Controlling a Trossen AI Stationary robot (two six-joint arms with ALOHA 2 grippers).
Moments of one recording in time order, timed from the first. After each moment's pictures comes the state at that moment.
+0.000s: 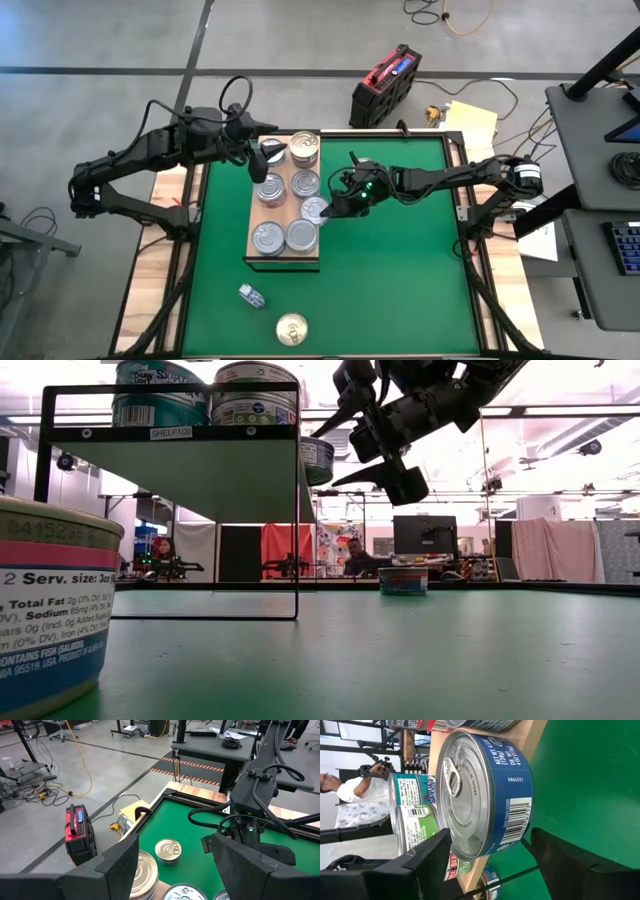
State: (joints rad) left arm 0.21 1.15 1.43 -0.60 -0.23 -0.09; right arm -0.14 1.59 1.00 0.08 -0.38 1.25
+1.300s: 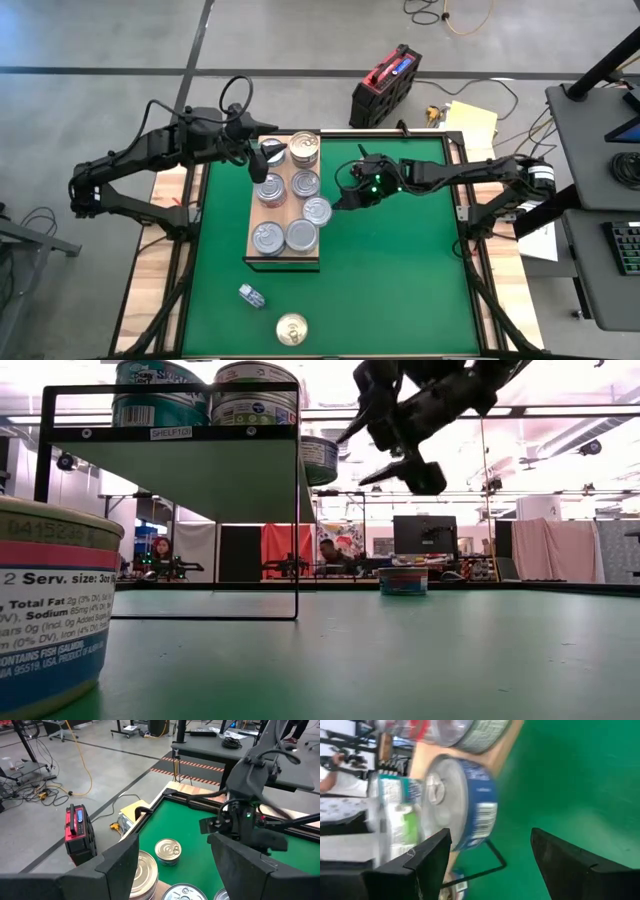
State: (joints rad) left arm 0.21 1.15 1.43 -0.60 -0.23 -0.09; right arm -0.18 1.48 1.00 -0.13 -0.32 1.06
